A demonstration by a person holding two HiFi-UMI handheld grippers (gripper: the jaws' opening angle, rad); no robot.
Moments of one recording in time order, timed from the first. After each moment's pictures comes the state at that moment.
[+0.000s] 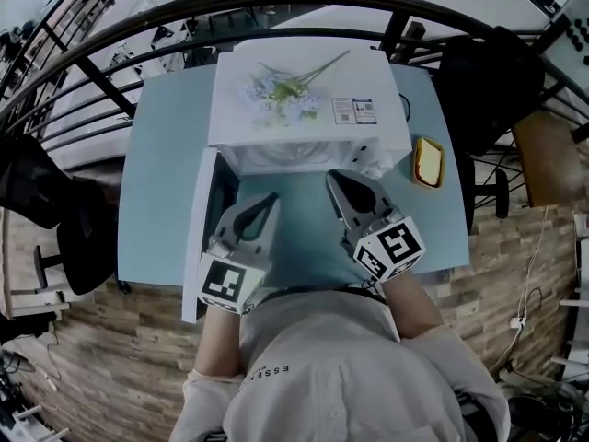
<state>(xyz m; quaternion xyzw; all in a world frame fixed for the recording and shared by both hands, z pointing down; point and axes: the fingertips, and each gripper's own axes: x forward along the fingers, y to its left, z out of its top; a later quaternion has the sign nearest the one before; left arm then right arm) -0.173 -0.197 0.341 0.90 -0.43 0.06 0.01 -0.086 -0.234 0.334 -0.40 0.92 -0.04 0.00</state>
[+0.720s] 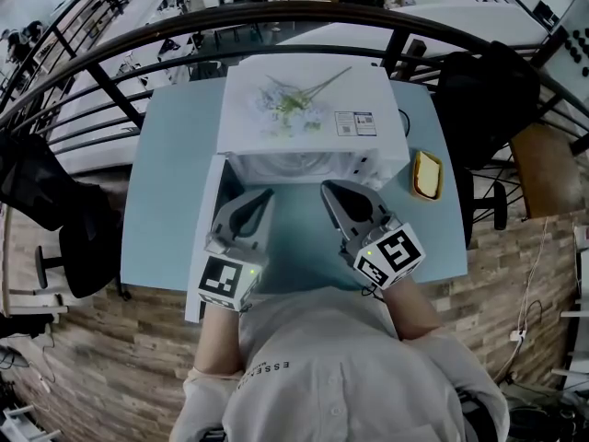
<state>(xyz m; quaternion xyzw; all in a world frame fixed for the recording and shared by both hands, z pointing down) -0.191 -0.205 0.323 0.89 -0.45 0.06 -0.03 -0.103 -0.217 0.308 -0.36 0.93 -0.01 0.03</state>
